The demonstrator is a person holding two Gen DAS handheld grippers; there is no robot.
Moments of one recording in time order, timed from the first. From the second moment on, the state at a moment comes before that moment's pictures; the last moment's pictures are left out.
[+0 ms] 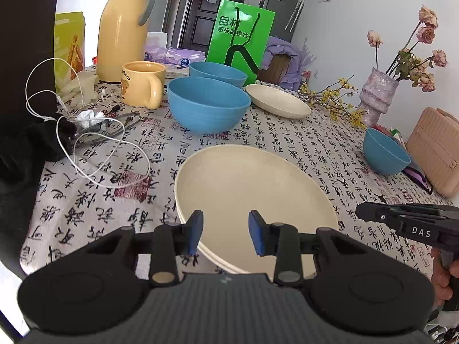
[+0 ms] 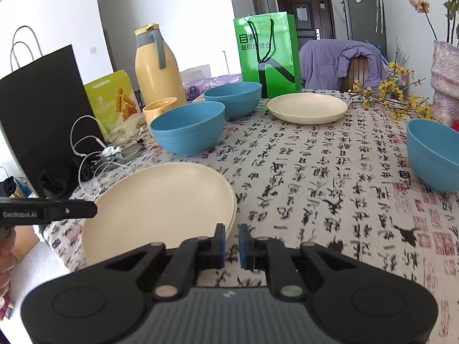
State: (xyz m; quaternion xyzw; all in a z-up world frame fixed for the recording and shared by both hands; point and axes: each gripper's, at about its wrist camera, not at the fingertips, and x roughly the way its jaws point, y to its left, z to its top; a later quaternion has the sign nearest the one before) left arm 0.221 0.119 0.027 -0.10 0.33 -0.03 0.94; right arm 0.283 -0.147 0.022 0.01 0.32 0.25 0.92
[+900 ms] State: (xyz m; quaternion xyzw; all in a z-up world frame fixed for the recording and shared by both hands) left arm 0.112 0.009 0.021 -0.04 0.26 -0.07 0.96; right arm 0.132 -0.261 0.004 -0.01 0.25 0.17 0.95
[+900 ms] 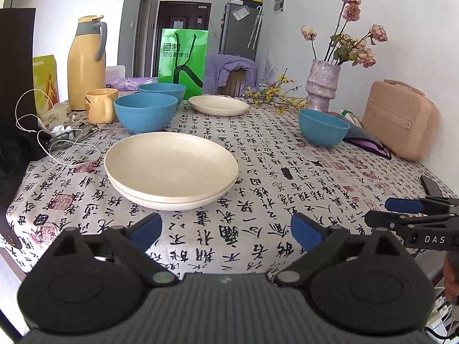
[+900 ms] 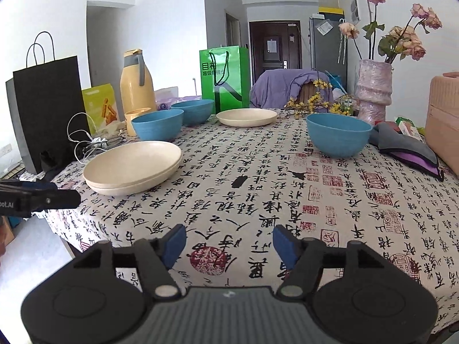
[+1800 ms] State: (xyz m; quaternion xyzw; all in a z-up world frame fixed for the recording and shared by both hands) left arm 0.291 0.024 0.069 -0.02 0.28 -0.02 0.96; right arm 0.297 -0.294 0.041 0.02 0.24 0.16 0.96
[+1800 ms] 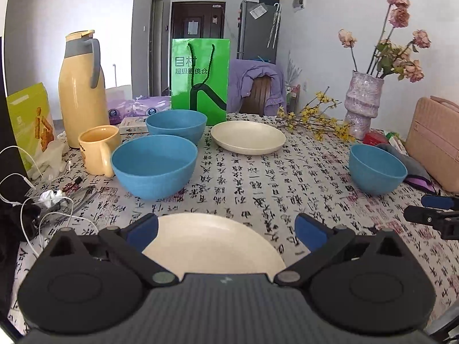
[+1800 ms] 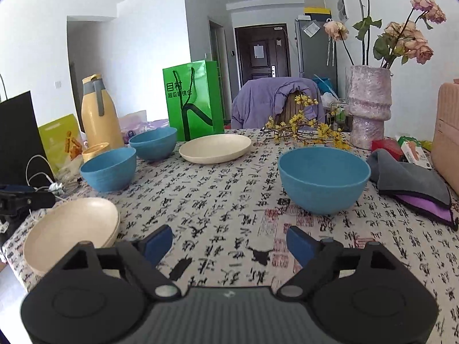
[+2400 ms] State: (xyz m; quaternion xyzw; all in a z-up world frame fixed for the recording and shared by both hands) left arm 0.596 0.005 0.090 -0.15 0.40 0.02 0.91; right arm 0.643 -0.260 0.103 0.17 0.39 0.19 0.88
